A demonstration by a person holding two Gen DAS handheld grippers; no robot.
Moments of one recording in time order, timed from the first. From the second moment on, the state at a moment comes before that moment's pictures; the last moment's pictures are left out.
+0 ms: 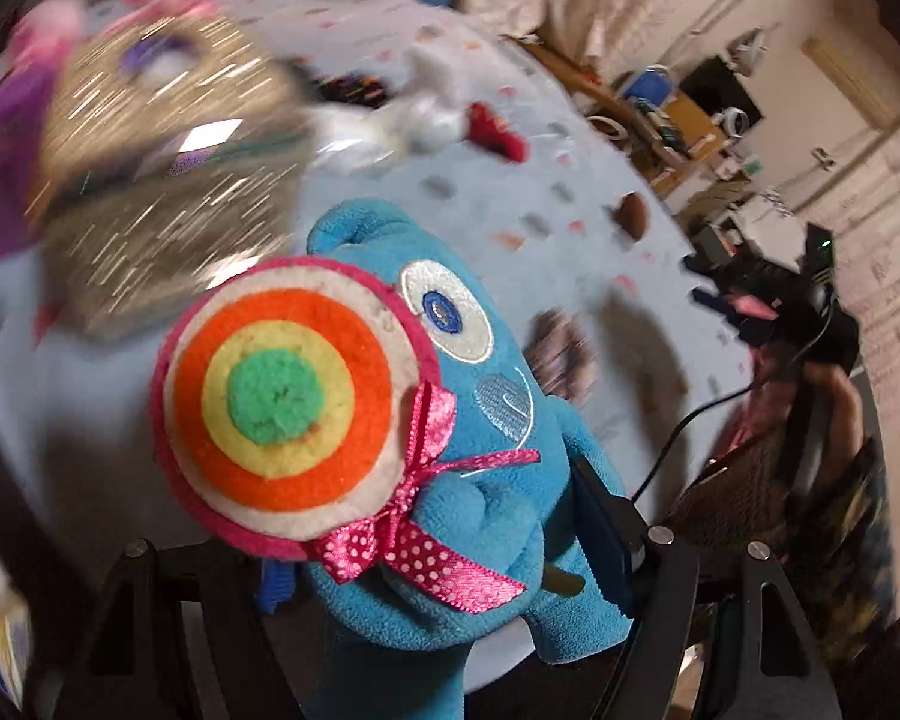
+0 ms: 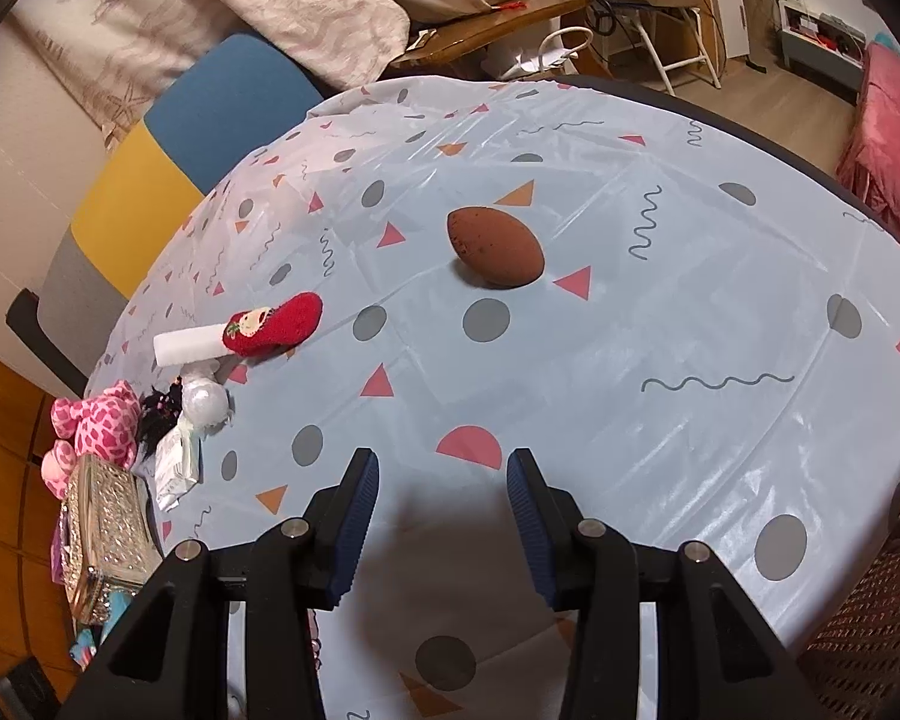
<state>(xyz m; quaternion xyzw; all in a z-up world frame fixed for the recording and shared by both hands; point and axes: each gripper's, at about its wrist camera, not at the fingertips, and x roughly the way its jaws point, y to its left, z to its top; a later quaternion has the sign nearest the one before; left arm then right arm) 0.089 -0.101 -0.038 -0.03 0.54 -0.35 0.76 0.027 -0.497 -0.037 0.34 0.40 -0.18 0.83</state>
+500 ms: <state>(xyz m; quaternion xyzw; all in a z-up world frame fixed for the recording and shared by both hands) 0.081 -0.062 -0.075 -0.08 0.53 -0.32 0.78 0.052 -0.457 -0.042 0.27 0.46 -0.13 0.84</state>
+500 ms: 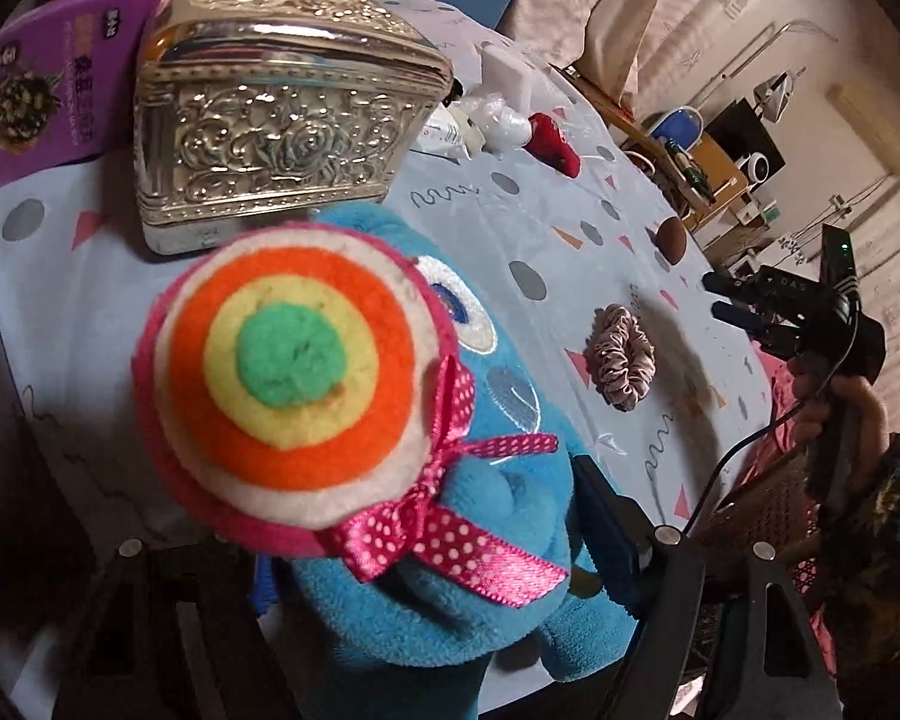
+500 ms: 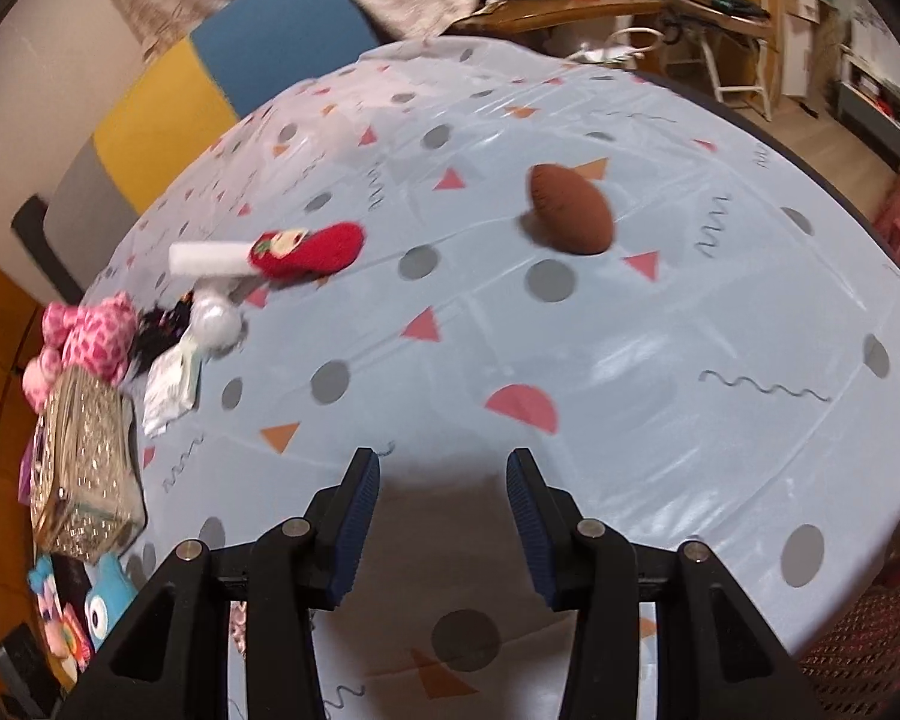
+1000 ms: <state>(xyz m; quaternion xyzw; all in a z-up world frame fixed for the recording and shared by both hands) 0.086 -0.070 -0.077 -0.09 0.53 -0.32 0.78 0.205 -0.458 -0.036 0.30 0.45 -0.09 0.84</state>
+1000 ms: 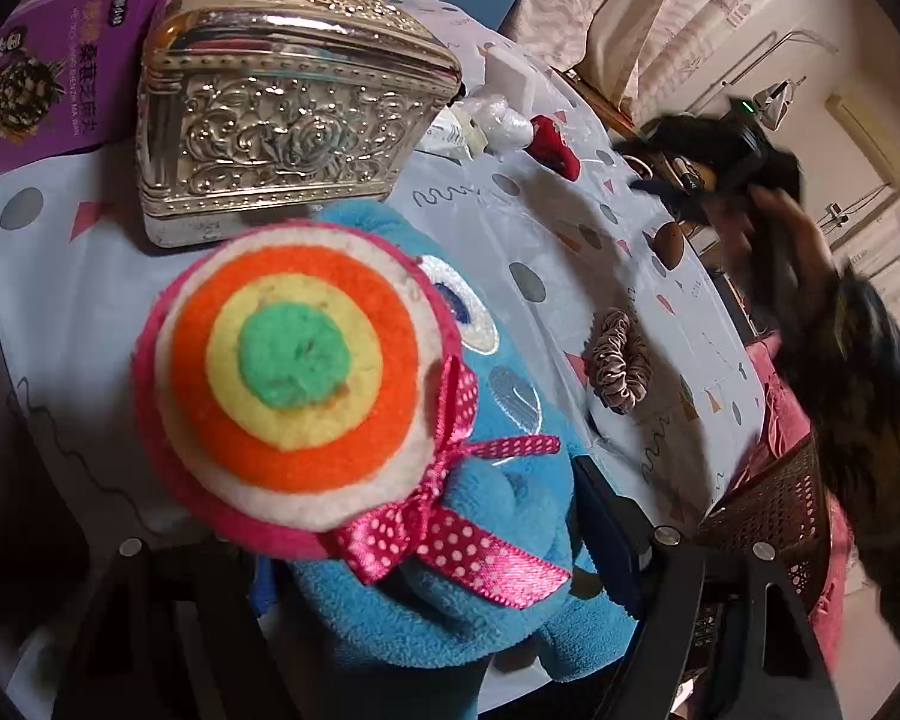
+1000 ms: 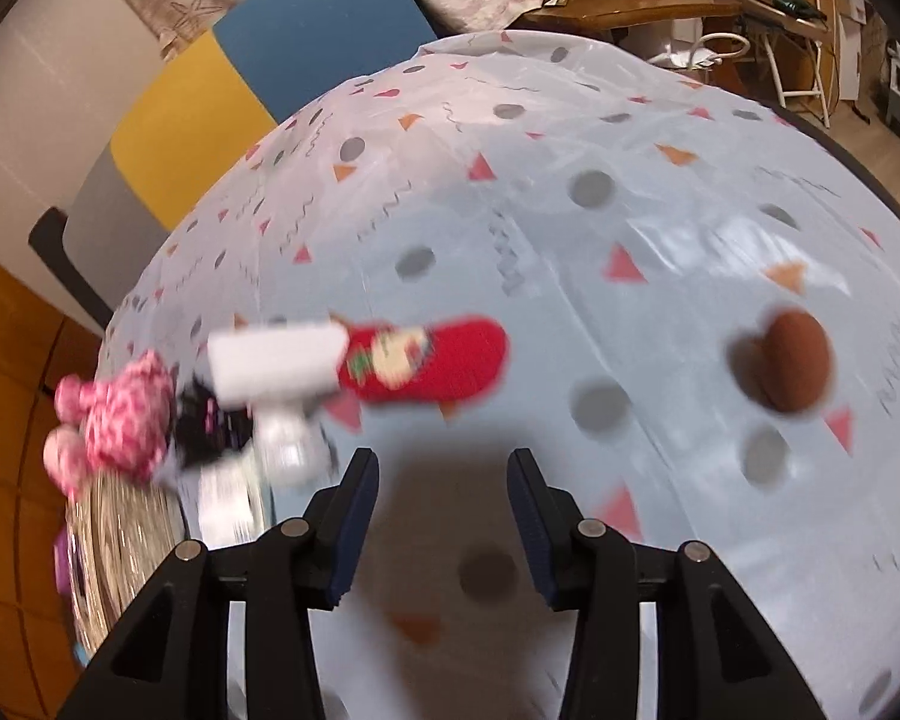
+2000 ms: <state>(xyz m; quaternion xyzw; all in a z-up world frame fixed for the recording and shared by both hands) 0.087 -0.064 -0.081 -0.11 0.52 -0.32 0.78 0.153 -0.392 -0.039 0.13 0.56 0.02 0.82</state>
